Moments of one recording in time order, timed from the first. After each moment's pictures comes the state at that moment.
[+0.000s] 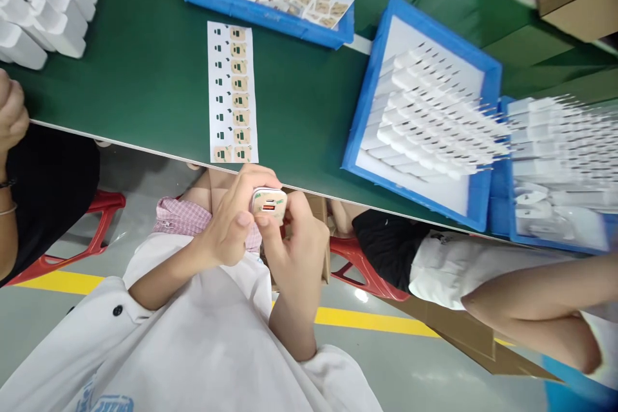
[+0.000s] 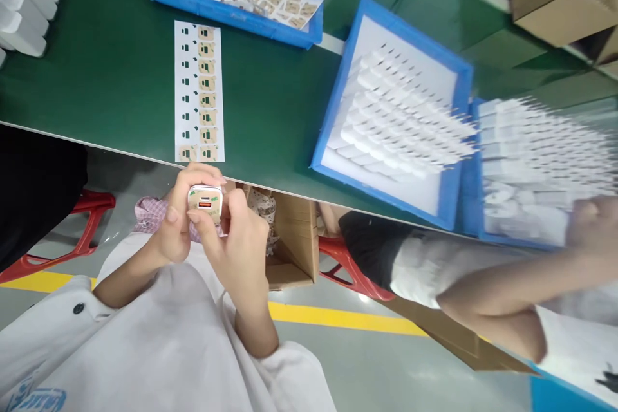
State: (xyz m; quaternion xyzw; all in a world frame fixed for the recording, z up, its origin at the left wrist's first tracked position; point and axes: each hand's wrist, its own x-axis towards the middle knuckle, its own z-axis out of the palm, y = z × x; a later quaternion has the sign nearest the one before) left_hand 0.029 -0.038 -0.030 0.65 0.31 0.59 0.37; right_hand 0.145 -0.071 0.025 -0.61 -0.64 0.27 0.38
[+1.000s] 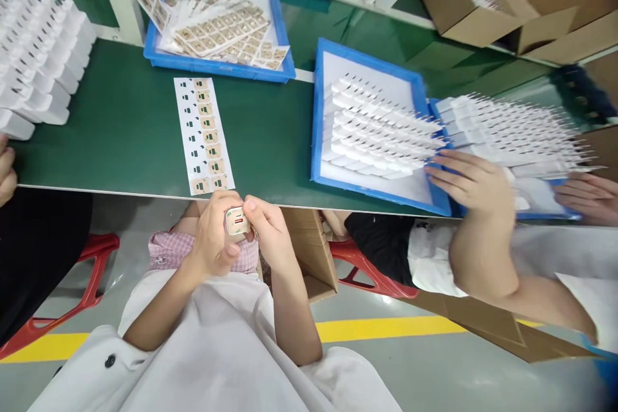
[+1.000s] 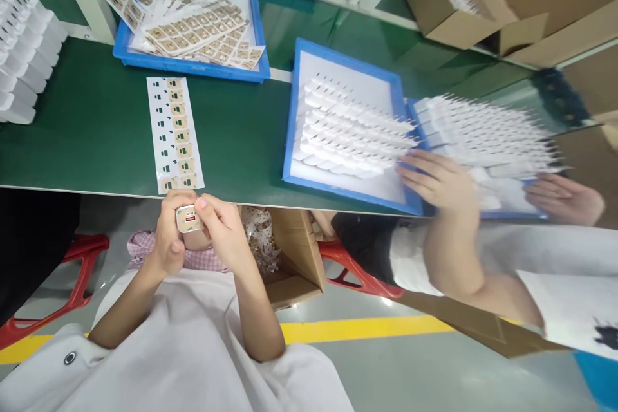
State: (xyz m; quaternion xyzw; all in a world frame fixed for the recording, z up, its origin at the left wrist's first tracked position) left_hand 0.028 -0.026 -0.049 0.67 0.34 0.58 0.31; right_hand 0.151 -0.029 -0.006 -0.51 -0.49 0.55 0.44
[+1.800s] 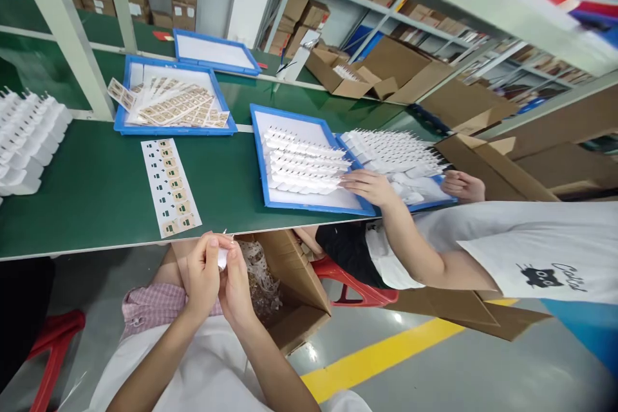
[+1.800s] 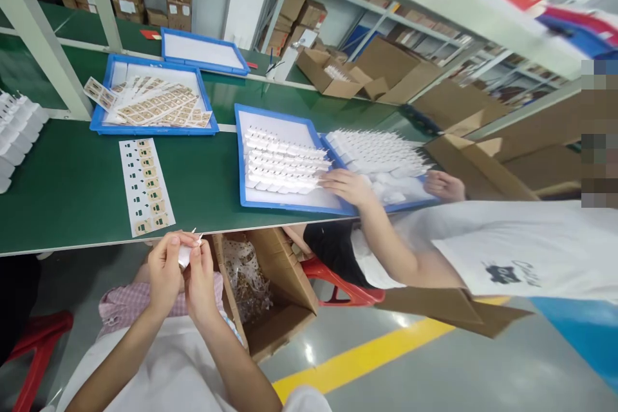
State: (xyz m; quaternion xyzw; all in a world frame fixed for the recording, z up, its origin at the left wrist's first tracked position) left_hand 0.069 -0.036 -0.046 0.50 0.43 0.58 0.47; right_hand 0.116 -0.066 -0.053 -0.46 -0.17 0.56 0.67
